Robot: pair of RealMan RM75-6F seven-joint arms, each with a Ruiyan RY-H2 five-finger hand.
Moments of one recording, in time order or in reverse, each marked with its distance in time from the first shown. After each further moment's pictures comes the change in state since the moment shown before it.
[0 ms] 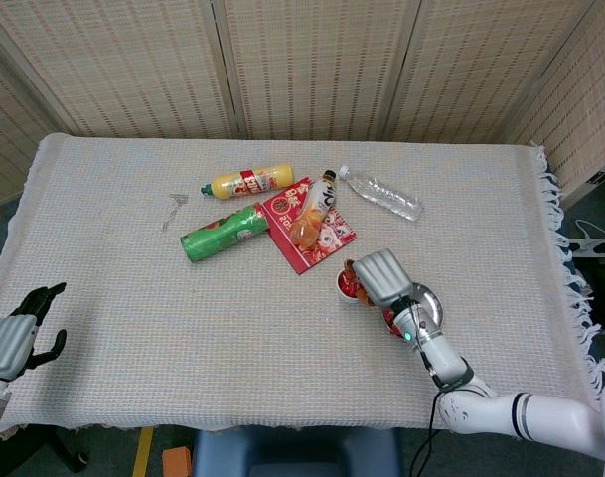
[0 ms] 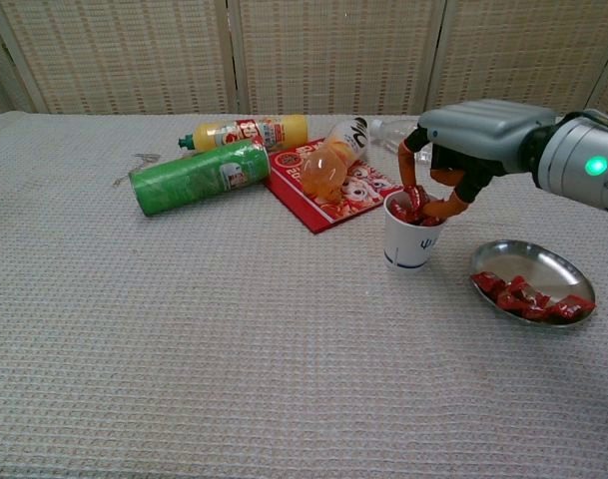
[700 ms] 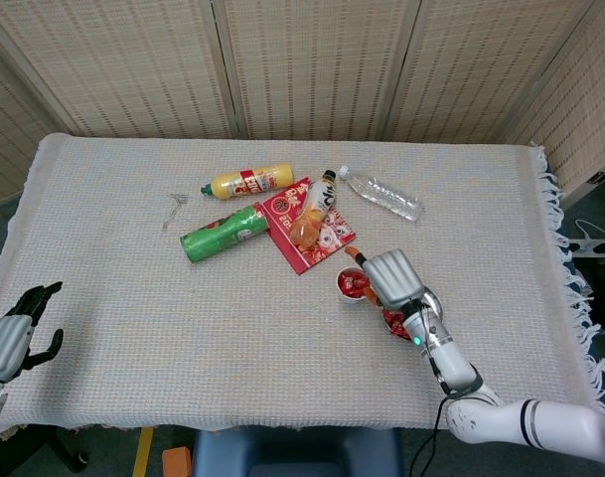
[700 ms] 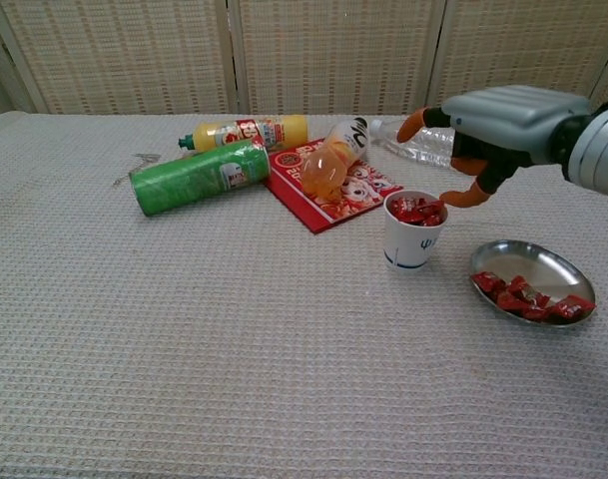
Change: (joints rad) left arm 0.013 0.009 0.000 -0.007 0.017 0.042 -0.010; right arm -0.049 0.055 -0.047 -0.072 -0.055 0.143 0.011
